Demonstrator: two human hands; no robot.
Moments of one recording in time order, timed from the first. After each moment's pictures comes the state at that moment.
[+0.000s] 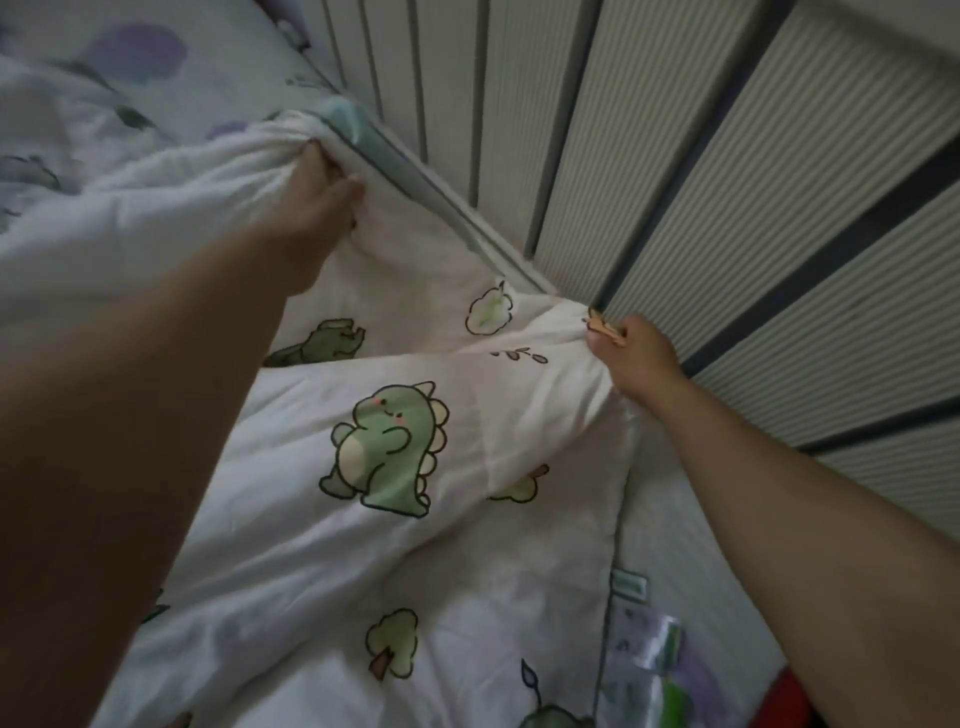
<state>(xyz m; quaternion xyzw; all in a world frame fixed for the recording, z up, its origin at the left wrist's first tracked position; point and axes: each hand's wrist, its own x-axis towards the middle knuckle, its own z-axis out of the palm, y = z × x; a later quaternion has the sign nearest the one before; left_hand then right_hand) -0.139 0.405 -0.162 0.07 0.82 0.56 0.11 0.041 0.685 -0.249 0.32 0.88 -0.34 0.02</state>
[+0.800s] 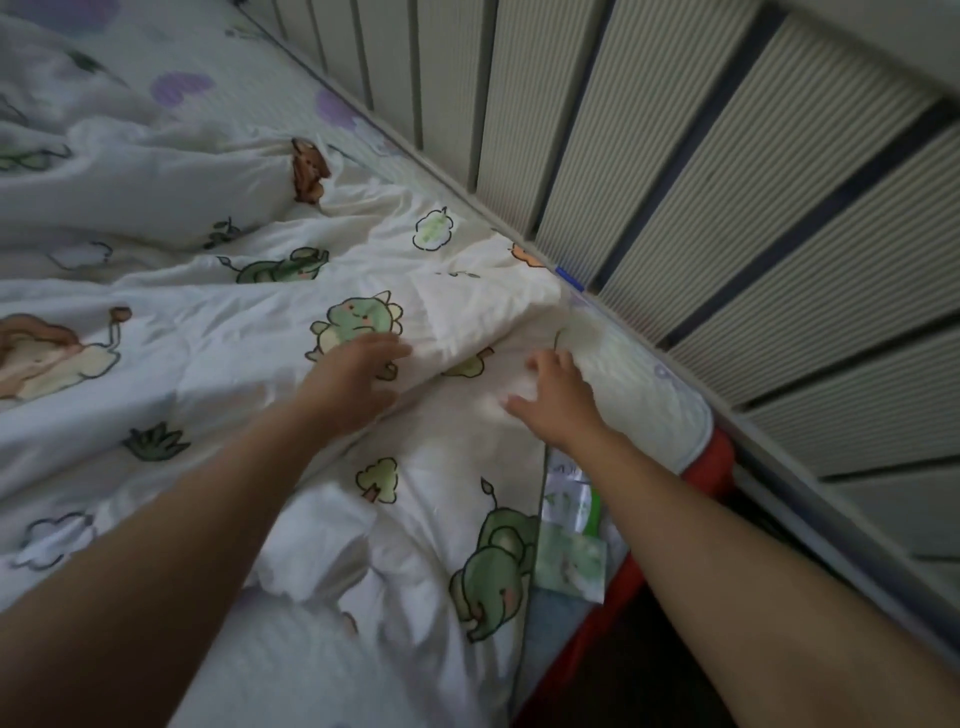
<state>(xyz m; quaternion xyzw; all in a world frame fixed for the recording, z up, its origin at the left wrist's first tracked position) 0.107 0.364 -0.210 0.29 0.90 0.23 0.21 0.217 0.582 -0.245 0.26 0.92 -0.27 0.12</state>
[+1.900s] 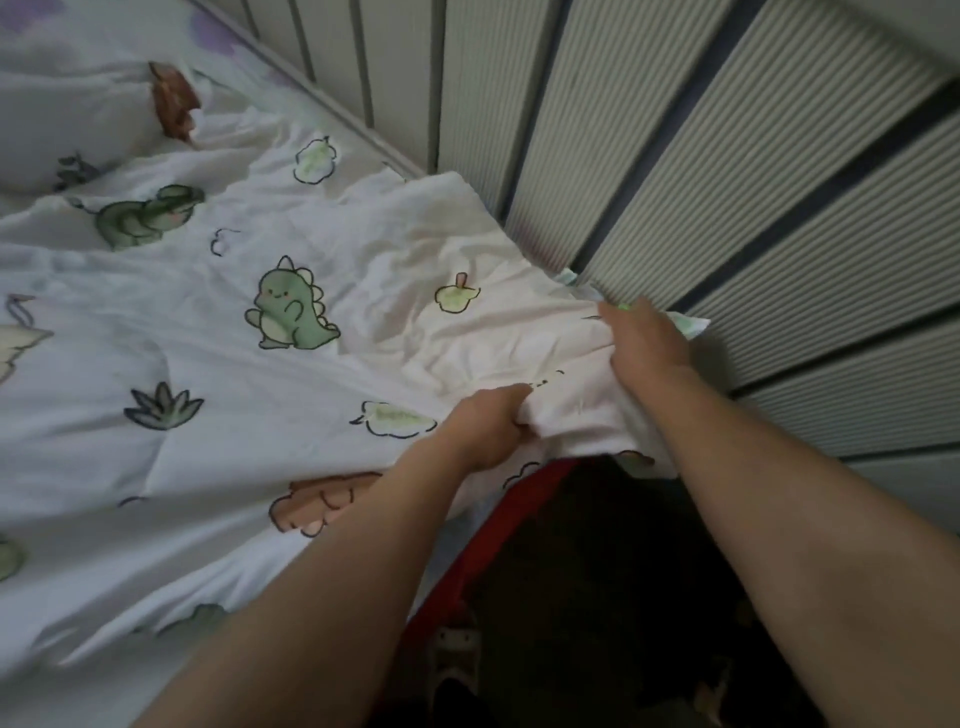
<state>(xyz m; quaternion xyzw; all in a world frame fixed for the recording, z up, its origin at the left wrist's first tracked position) 0.298 0.541 -0.237 0.35 0.83 0.24 0.37 0.340 0.739 -0.218 0.33 0.93 -0.05 0.13</state>
